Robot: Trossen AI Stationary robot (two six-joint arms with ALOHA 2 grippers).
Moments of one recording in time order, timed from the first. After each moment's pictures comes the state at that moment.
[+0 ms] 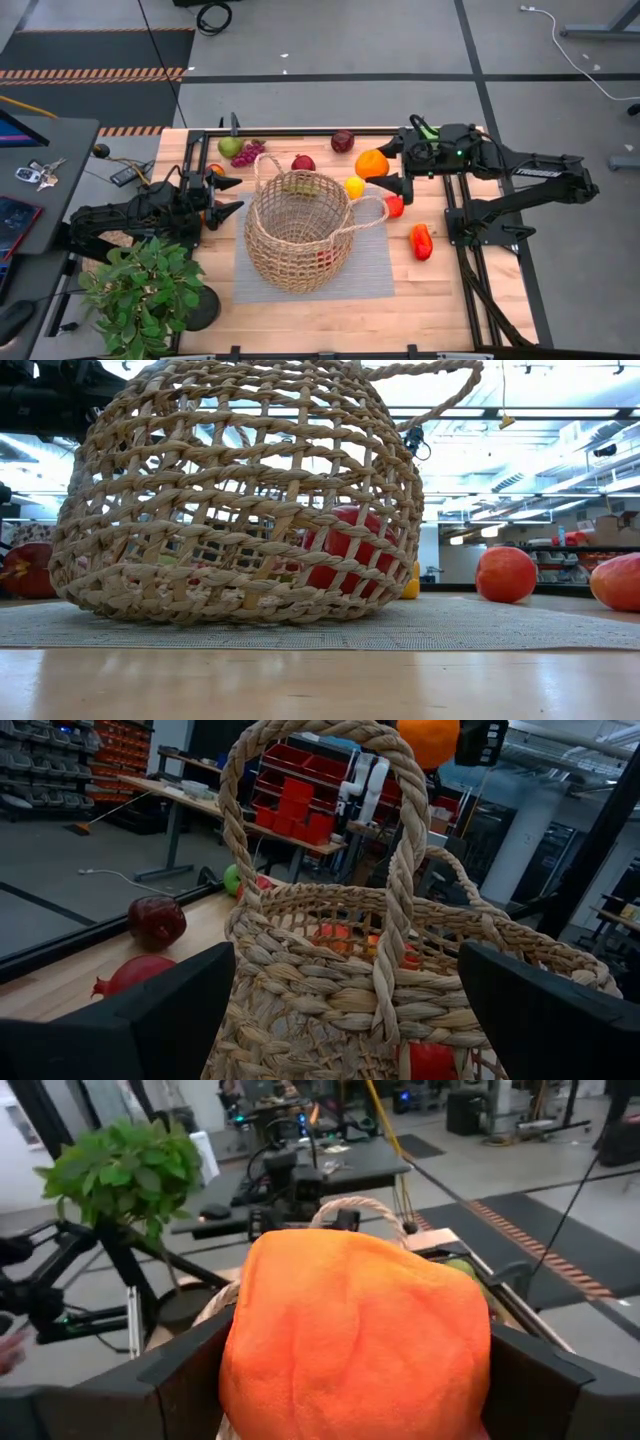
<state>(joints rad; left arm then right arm) 0.07 0.03 0.15 -0.06 -0.18 -0.30 -0.10 0.98 1.07 -0.25 -0.04 0.15</state>
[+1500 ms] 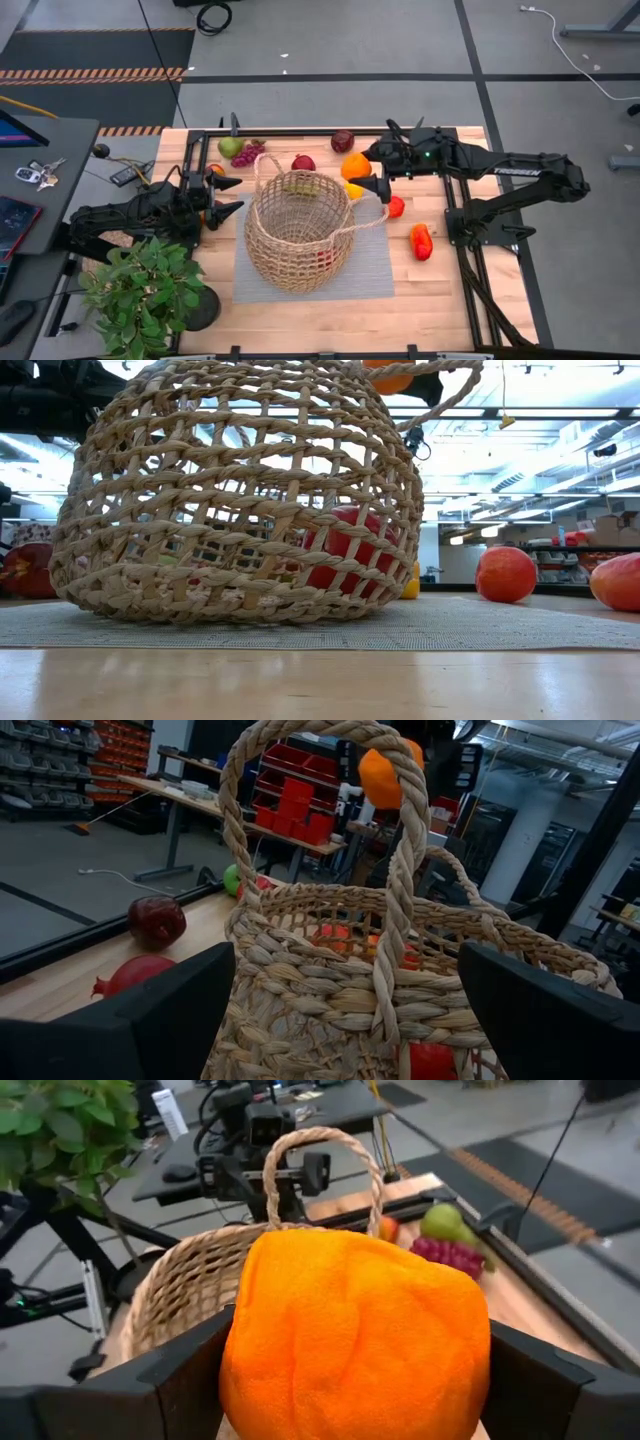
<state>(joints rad) 0.07 0.03 0.15 -0.06 -0.18 -0.30 -0.16 1.11 1.03 -0.20 -0.07 0.17</state>
